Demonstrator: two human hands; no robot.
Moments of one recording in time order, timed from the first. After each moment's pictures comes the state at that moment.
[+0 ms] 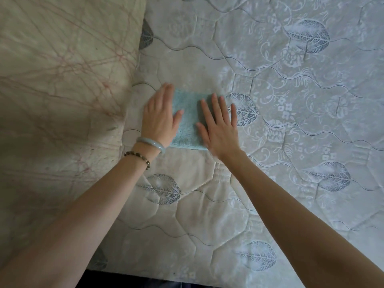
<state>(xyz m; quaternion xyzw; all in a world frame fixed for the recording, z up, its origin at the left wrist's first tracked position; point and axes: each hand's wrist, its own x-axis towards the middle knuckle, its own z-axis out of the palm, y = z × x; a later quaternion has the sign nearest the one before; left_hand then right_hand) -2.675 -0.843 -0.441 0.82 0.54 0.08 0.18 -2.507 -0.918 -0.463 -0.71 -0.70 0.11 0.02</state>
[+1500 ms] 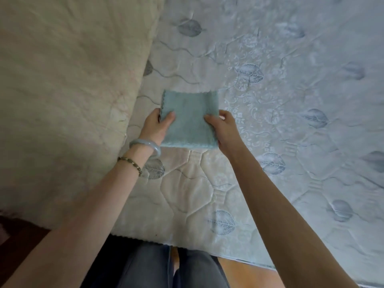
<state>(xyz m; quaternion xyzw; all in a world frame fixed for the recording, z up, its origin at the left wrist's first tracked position) -2.643 -0.927 -0.245 0.48 0.63 0.24 0.56 -2.467 -0.969 -0.242 -0.69 -0.16 0.57 0.42</state>
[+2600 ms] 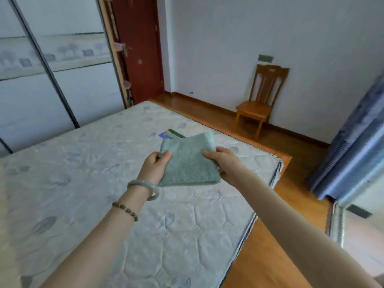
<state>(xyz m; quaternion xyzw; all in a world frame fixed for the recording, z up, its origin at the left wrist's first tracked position) -2.440 -1.168 0.112 0.75 0.21 0.11 0.62 -2.376 -1.352 0.133 -0.68 -0.01 0.23 0.70</state>
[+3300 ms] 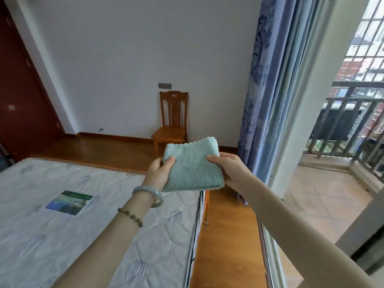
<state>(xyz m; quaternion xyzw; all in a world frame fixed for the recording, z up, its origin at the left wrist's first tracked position) -2.153 -1.473 0.151 0.75 0.00 -0.03 0.66 -2.186 -1.668 0.168 -0.63 0.12 0.01 0.77</state>
